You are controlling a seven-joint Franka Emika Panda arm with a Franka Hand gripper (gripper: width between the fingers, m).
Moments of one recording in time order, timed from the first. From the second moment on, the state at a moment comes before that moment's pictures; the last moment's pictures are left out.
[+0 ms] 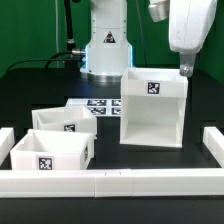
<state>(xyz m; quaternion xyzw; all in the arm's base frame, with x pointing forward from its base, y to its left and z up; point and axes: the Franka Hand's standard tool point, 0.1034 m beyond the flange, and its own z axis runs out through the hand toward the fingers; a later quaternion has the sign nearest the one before) 0.577 0.085 0.153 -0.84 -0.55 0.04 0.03</state>
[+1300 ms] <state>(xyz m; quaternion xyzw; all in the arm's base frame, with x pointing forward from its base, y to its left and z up) 0.532 0.061 0.144 -0.94 -0.33 0.03 0.01</state>
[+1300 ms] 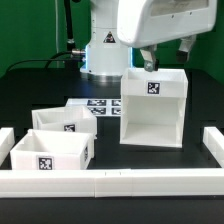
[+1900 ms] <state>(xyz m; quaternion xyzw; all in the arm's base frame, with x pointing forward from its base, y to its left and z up) 0.511 0.073 0.142 -1.00 0.02 0.03 0.00</state>
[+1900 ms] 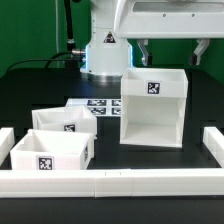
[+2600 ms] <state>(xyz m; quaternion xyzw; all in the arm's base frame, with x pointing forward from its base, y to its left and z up) 0.478 0.100 0.109 -0.99 0.11 0.03 0.01</state>
